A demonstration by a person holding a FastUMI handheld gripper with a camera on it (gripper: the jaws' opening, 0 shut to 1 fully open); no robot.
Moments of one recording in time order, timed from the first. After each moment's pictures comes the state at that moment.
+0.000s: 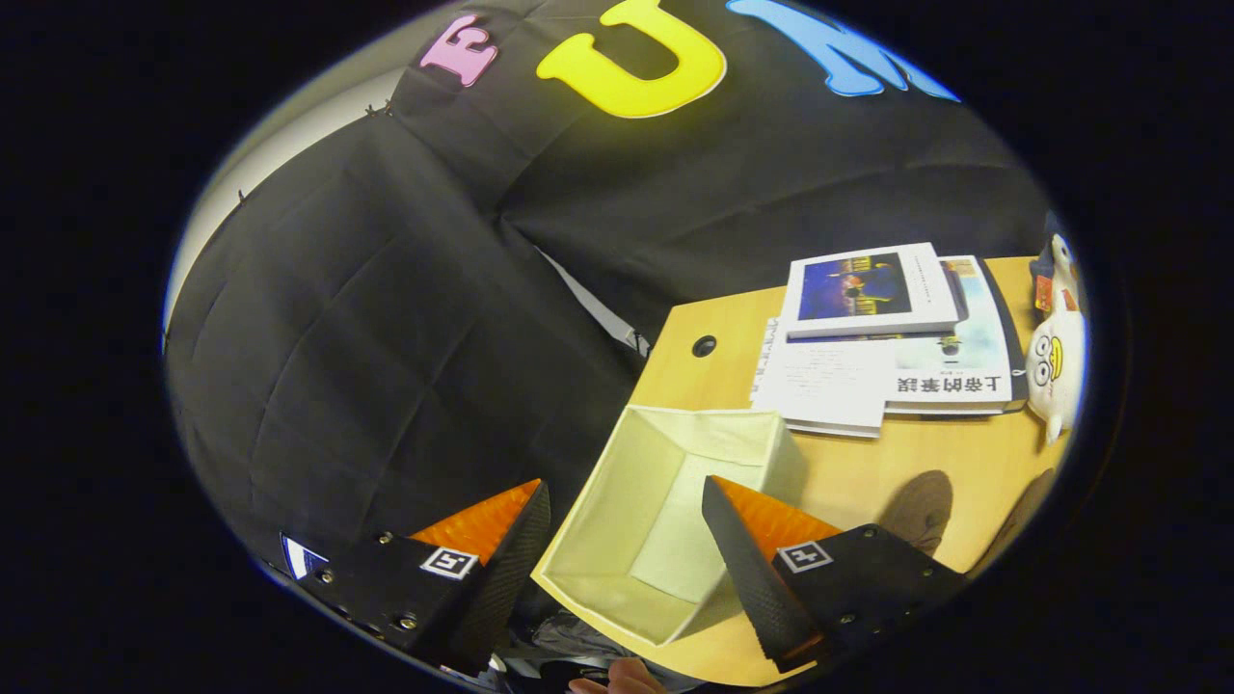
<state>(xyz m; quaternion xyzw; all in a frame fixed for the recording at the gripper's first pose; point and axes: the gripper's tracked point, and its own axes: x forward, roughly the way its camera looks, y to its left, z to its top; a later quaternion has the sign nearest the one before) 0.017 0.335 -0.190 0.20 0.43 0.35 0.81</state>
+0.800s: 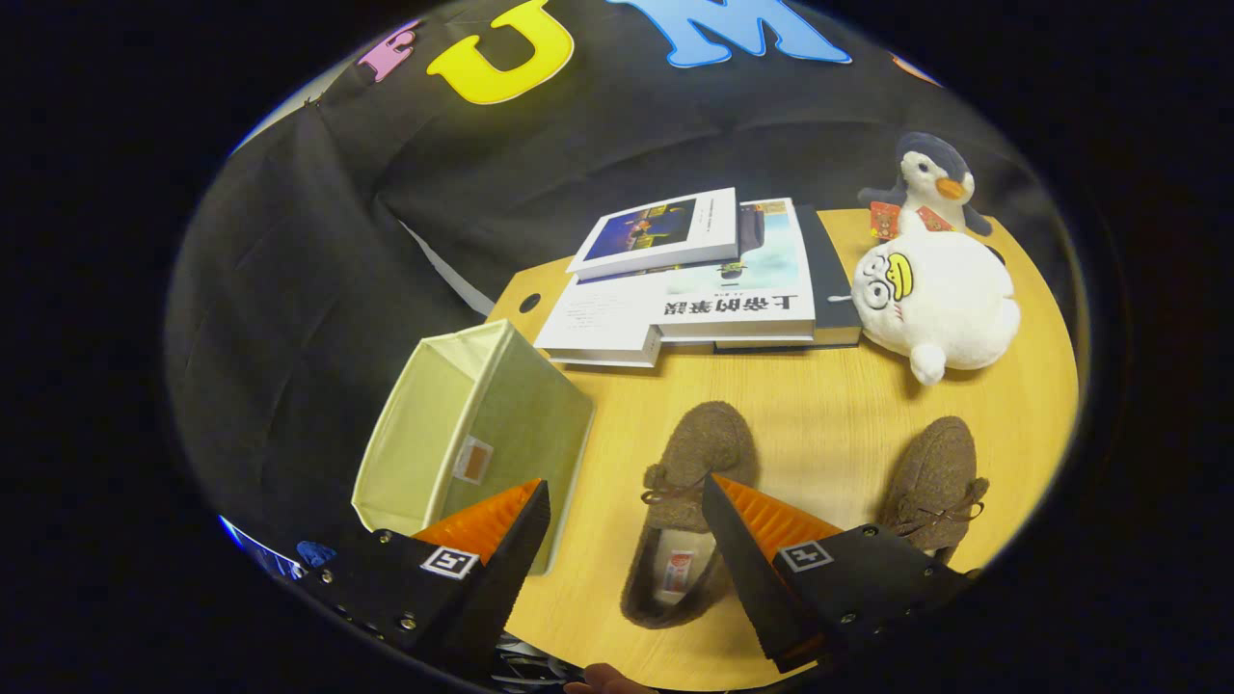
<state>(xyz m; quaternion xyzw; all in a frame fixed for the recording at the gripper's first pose) -0.001 0.179 -0.322 0.12 0.48 0.21 0.84</state>
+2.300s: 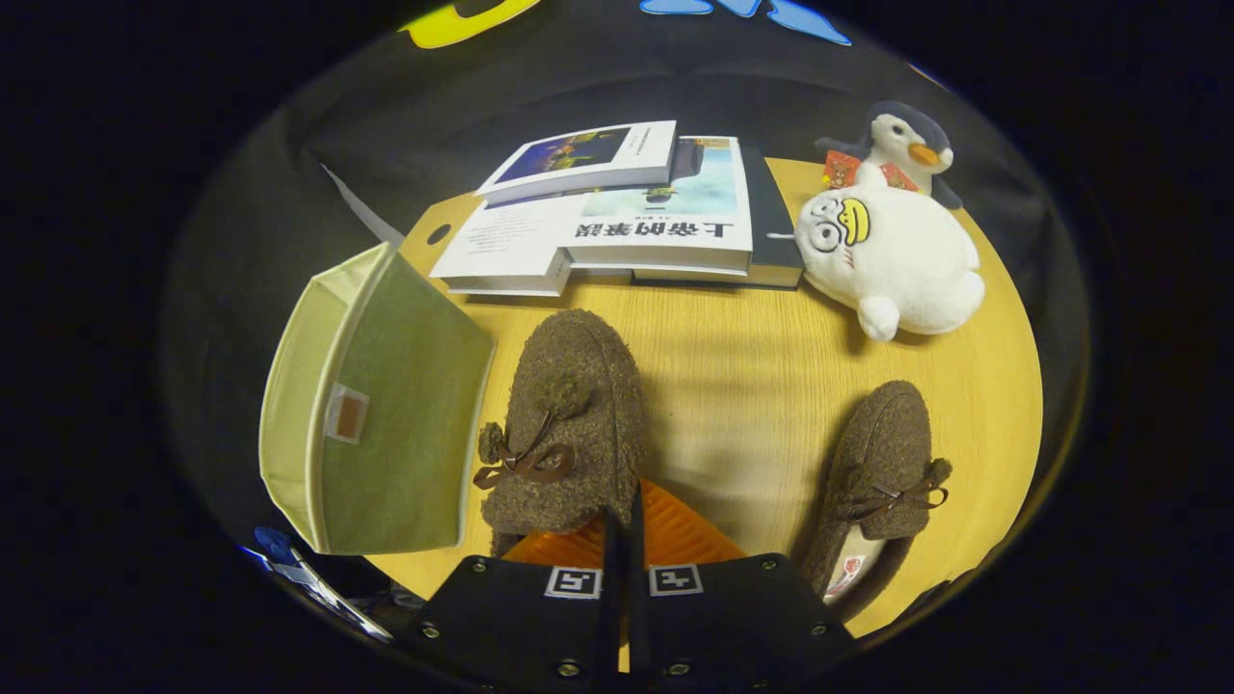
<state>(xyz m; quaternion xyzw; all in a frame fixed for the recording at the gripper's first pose) -0.011 0.159 -0.351 0.05 0.57 0.14 0.81</state>
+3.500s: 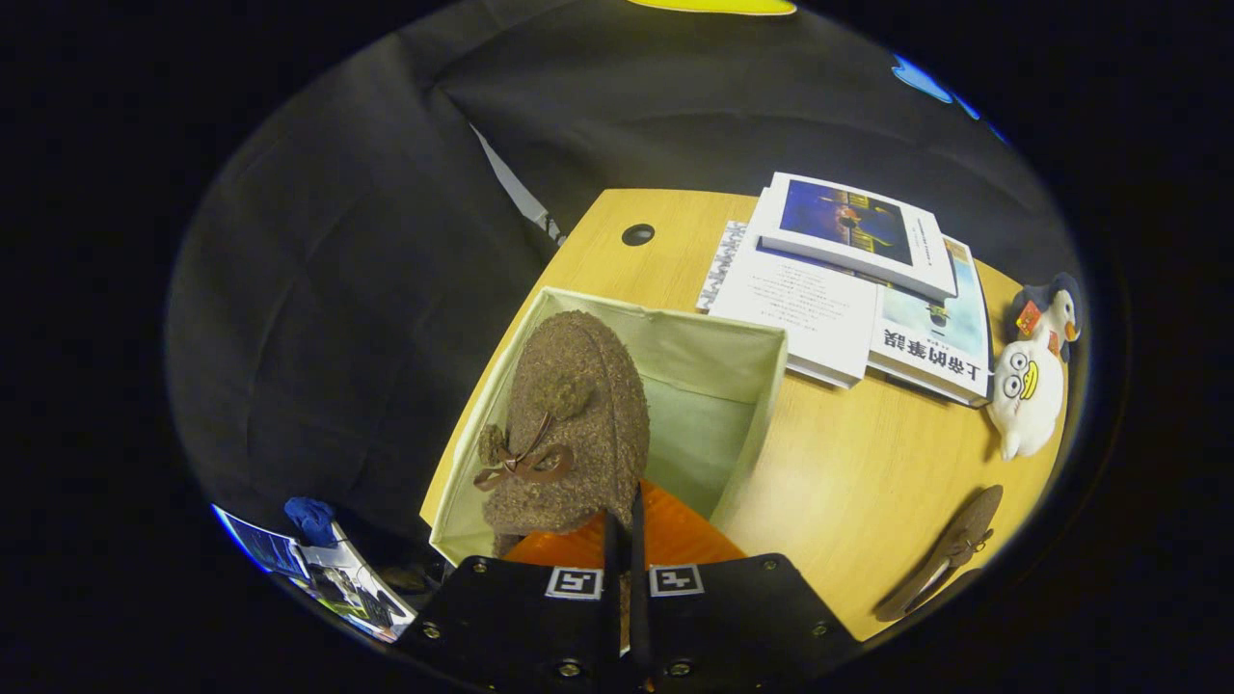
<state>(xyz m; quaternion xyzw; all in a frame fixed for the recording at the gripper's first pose) -0.002 0.388 -0.286 0.00 0.57 0.28 0.77</state>
